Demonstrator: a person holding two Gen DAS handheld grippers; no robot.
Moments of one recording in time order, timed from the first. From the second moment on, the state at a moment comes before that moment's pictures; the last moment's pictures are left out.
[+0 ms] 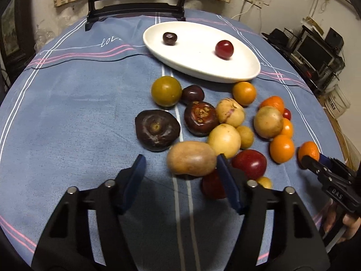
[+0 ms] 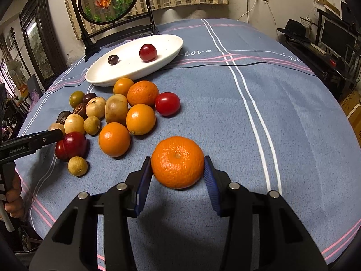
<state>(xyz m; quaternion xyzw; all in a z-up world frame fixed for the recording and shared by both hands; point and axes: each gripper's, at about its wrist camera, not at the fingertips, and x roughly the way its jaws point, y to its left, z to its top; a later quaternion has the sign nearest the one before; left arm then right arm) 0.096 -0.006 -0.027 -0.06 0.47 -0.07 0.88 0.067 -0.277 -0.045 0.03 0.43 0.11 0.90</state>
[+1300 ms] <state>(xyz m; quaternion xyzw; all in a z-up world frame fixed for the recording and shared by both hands) 0.074 -0.004 -0.043 0.01 0.47 -0.07 0.88 0.060 -0.274 -0.044 0.03 0.43 0.11 0.90</state>
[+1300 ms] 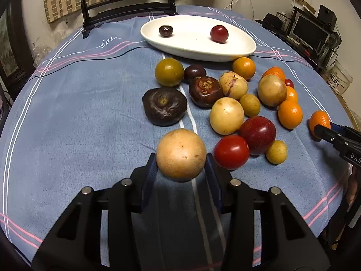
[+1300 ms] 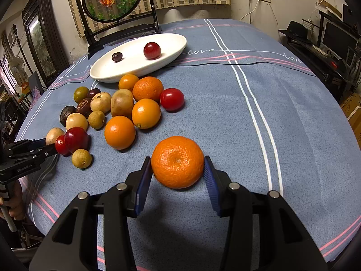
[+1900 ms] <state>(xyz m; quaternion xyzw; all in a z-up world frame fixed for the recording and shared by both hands) 0.124 0.003 0.037 0.02 0.39 -0.07 0.92 0.098 -0.236 0.030 -0.01 0.35 0.17 0.92</state>
